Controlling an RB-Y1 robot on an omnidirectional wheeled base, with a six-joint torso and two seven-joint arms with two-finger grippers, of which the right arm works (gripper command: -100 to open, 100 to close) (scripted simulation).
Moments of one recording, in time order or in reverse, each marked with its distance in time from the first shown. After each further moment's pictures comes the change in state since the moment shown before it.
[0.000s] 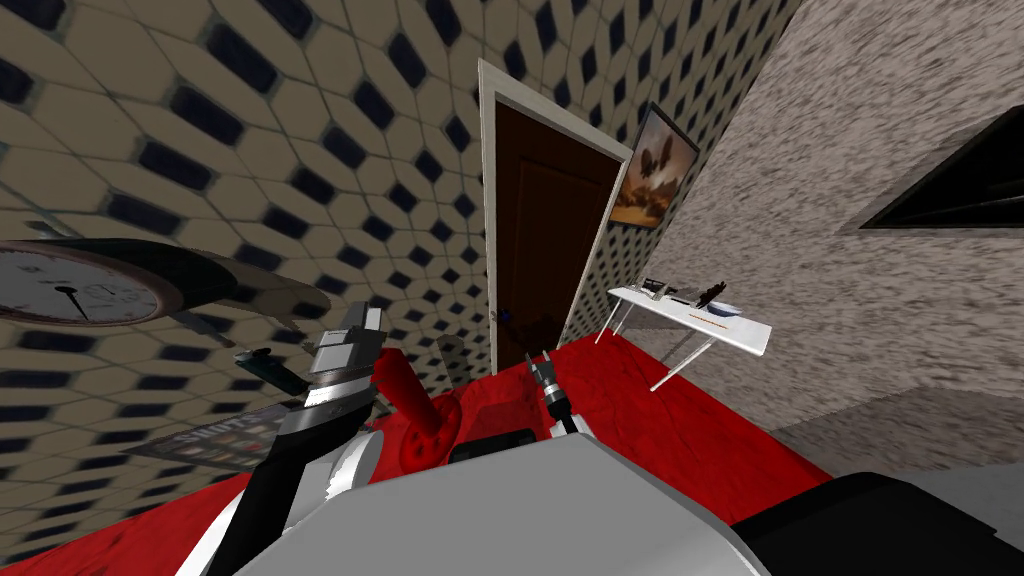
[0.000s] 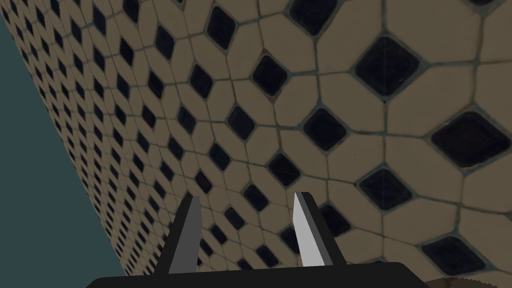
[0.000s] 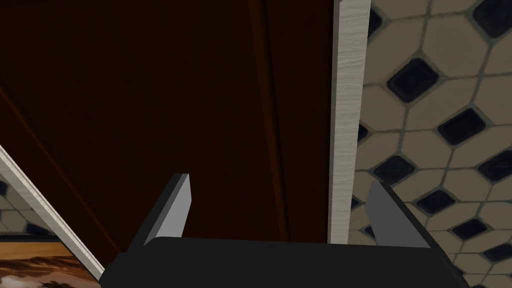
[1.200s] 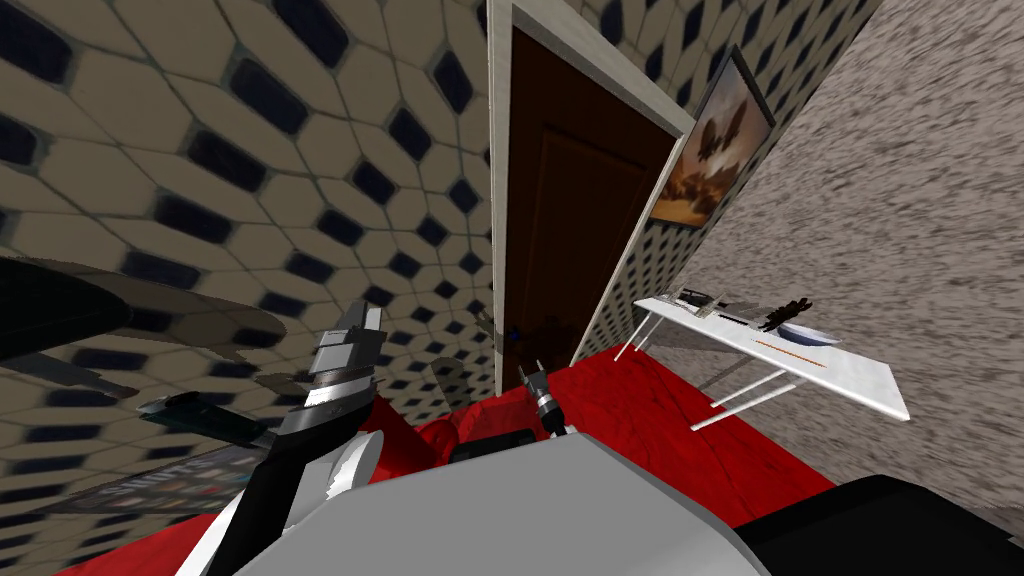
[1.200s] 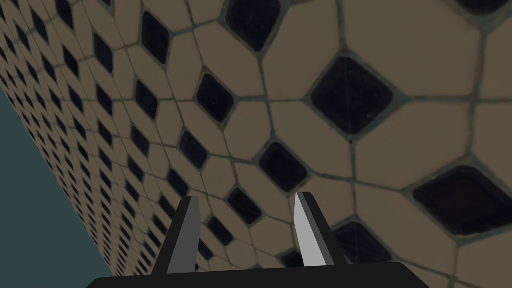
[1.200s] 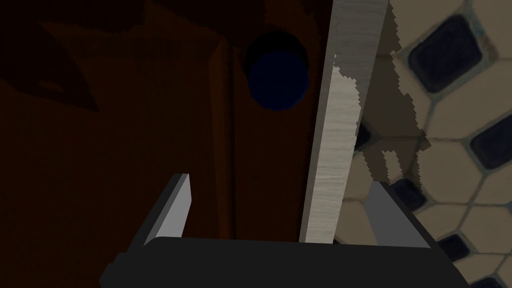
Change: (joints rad) arm -0.042 0.045 0.006 0.203 0.039 -0.042 0.205
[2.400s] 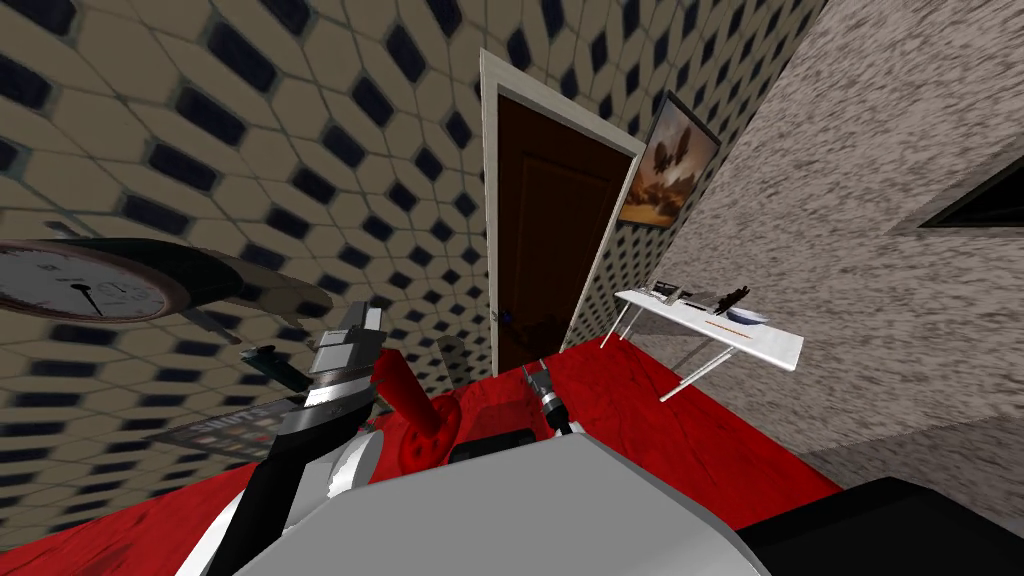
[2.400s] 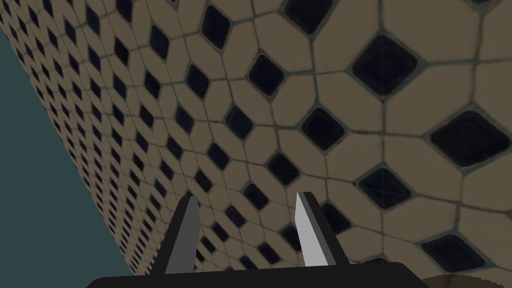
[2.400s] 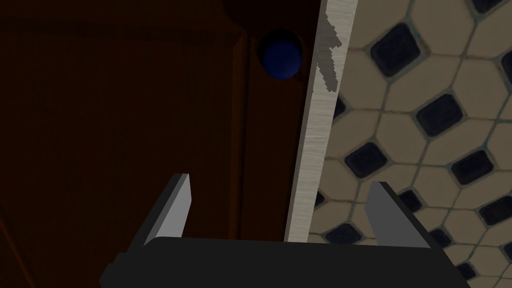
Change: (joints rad) arm -0.030 -0.055 0.000 0.038 -0.011 -0.003 -0.001
